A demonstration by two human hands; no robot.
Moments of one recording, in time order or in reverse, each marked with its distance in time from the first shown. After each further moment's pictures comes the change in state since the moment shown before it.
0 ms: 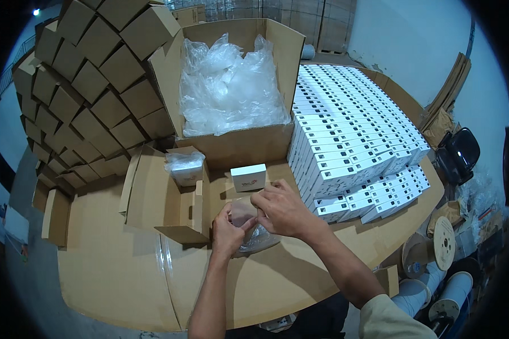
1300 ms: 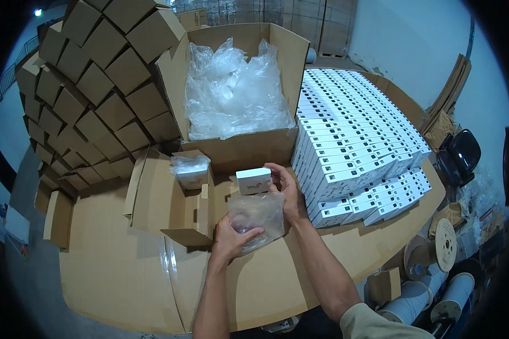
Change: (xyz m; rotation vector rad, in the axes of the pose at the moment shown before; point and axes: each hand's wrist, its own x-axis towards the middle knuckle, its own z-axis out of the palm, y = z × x) left_hand -0.003 0.005 -0.014 -0.070 -0.153 -0.087; right_hand 0.012 0.055 0.085 1.265 0.530 0.503
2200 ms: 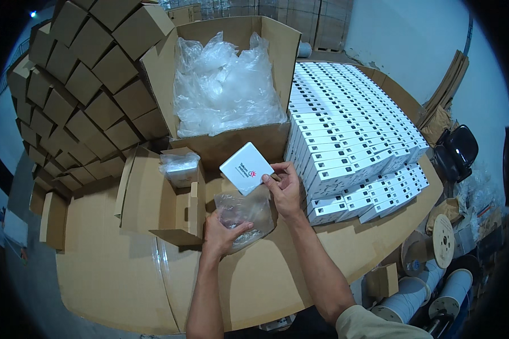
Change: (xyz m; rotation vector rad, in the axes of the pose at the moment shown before) left_hand 0.008 0.001 -0.002 0.072 0.061 -0.030; right_hand -0.004 -0.007 0.002 0.143 0.131 -0.147
